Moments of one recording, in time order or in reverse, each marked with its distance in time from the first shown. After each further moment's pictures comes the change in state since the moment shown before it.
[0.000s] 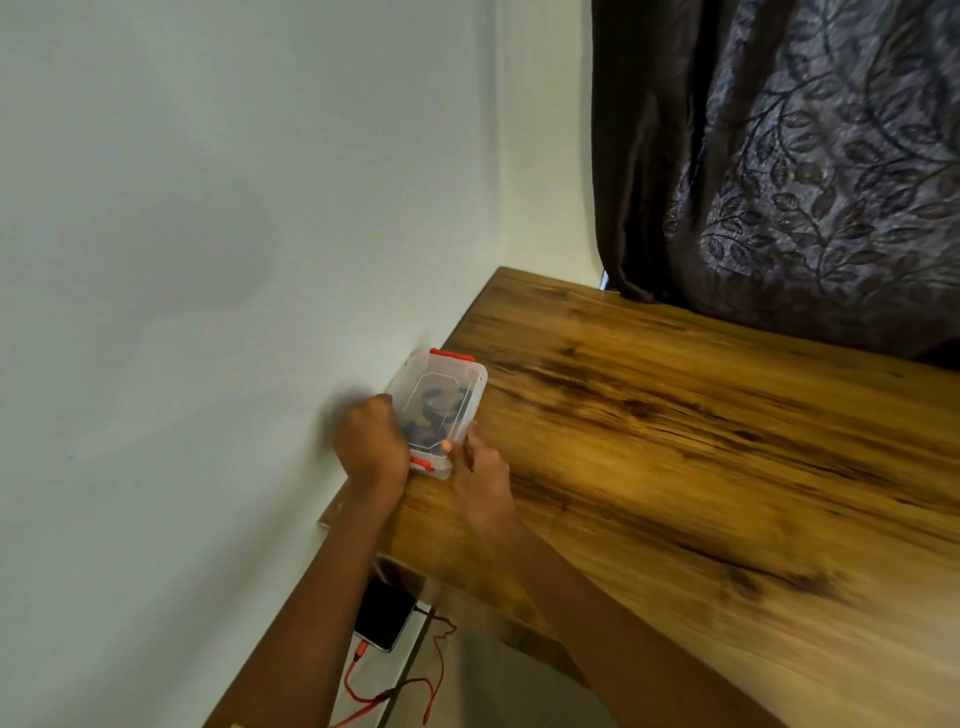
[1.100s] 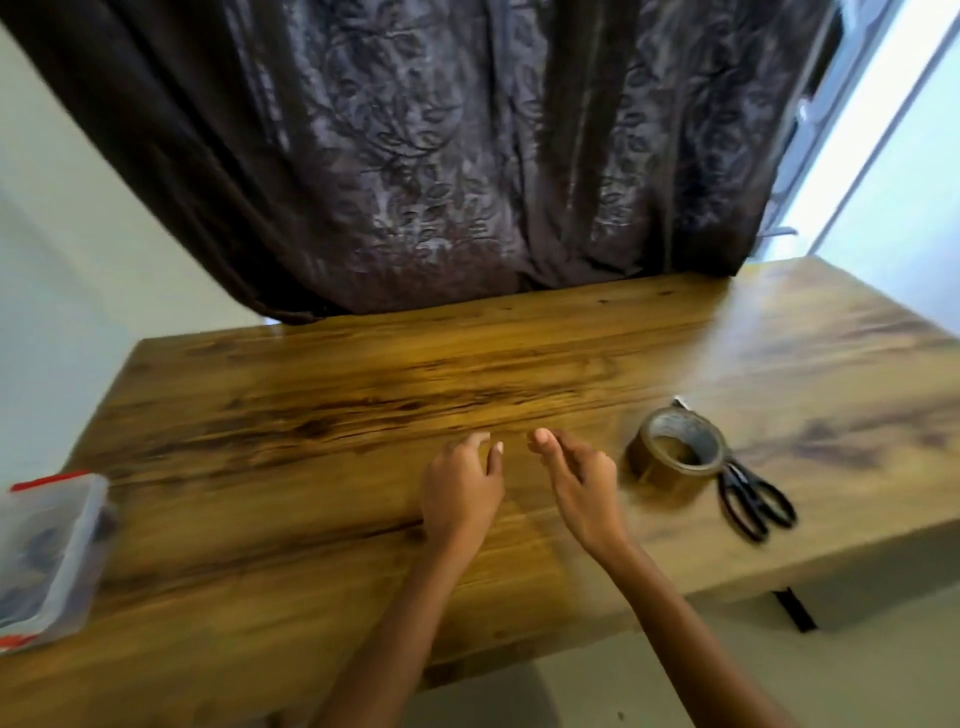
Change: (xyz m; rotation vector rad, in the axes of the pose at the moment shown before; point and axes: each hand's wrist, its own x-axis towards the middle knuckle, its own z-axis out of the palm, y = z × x) left_hand -0.254 0.255 0.101 -0.285 -0.412 0.740; right_hand -0.171 0.075 -0.346 -0.107 0.771 -0.168
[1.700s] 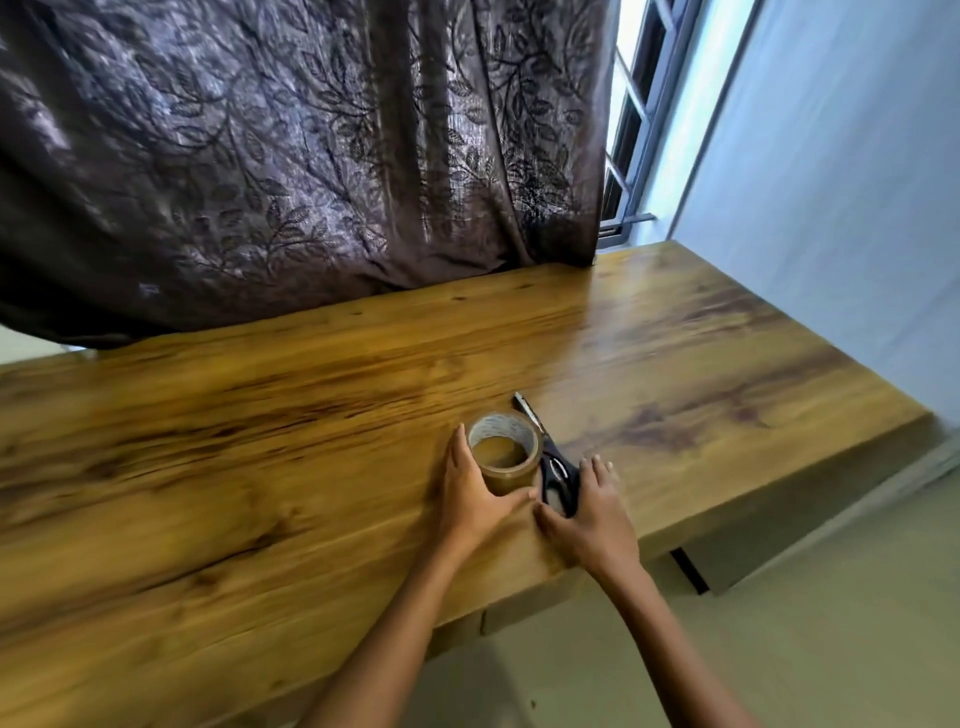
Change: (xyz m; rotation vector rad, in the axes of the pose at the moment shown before) left_hand -0.028 0.141 0.158 -0.301 -0.392 -0.053; right_hand 0.004 0.142 -0.188 -0.658 0.015 0.357
